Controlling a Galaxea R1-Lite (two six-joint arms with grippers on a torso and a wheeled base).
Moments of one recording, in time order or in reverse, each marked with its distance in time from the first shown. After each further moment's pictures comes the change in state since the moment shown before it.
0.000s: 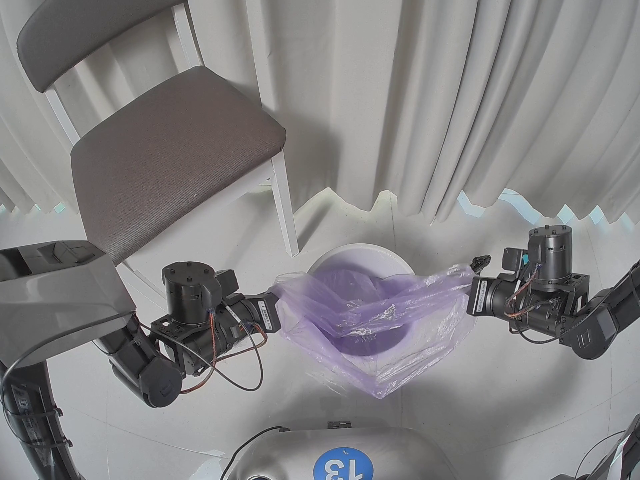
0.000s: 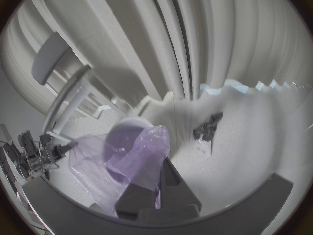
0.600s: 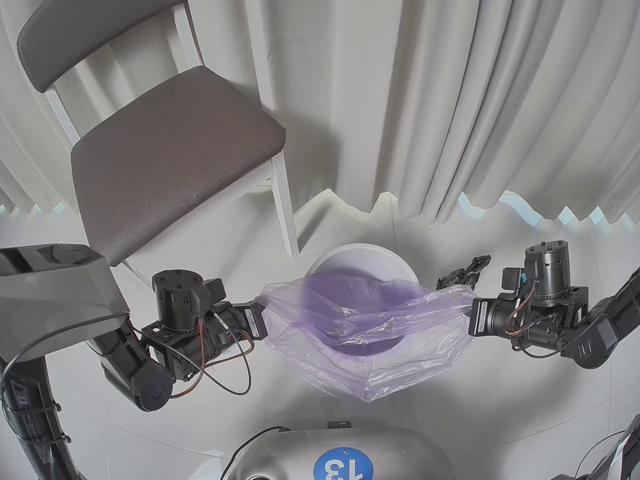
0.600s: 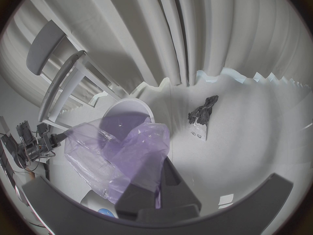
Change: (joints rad) left arm 0.030 0.027 0.050 -0.077 0.000 0.003; right arm 0.010 0.013 0.062 -0.003 0.000 0.002
